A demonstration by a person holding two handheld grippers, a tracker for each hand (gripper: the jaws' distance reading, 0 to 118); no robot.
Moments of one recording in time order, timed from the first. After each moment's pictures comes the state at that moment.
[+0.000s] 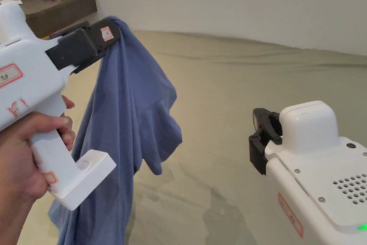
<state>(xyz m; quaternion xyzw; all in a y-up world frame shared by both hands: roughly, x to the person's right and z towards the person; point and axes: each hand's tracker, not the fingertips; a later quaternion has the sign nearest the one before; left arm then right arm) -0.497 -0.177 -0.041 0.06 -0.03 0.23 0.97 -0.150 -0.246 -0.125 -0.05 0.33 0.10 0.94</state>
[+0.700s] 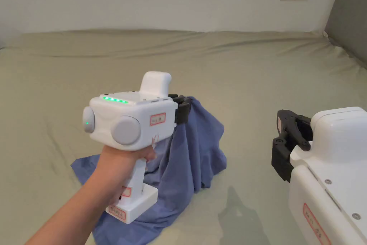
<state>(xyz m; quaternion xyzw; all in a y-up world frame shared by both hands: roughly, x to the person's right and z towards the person) -0.242 -0.331 -0.321 -0.24 -0.15 0.06 0.96 0.030 -0.264 -0.178 -0.08 0.14 0.08 0.98</state>
